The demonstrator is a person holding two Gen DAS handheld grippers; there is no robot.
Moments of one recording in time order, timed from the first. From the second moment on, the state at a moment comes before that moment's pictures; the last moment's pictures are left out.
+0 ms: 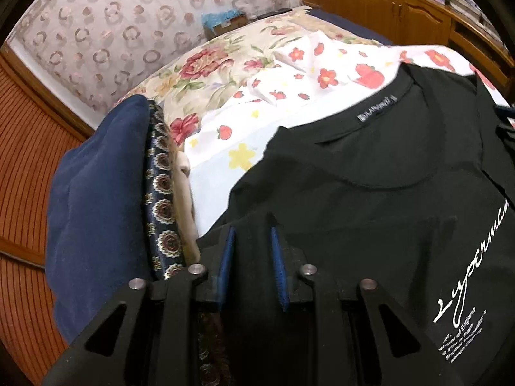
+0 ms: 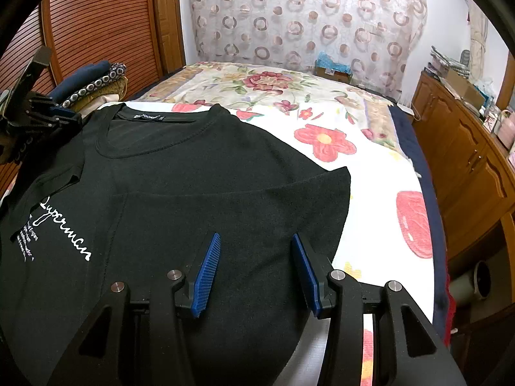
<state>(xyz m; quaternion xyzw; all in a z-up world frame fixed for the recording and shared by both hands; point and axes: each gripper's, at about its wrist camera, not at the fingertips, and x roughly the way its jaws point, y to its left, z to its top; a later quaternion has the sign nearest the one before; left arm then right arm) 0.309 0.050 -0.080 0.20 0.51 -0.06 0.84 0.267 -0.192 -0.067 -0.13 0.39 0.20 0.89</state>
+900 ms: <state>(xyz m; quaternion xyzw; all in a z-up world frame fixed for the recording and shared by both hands) 0.235 0.102 0.020 0.08 0.33 -0.04 0.94 0.309 -0.224 -0.057 -0.09 0.42 0.17 0.89</state>
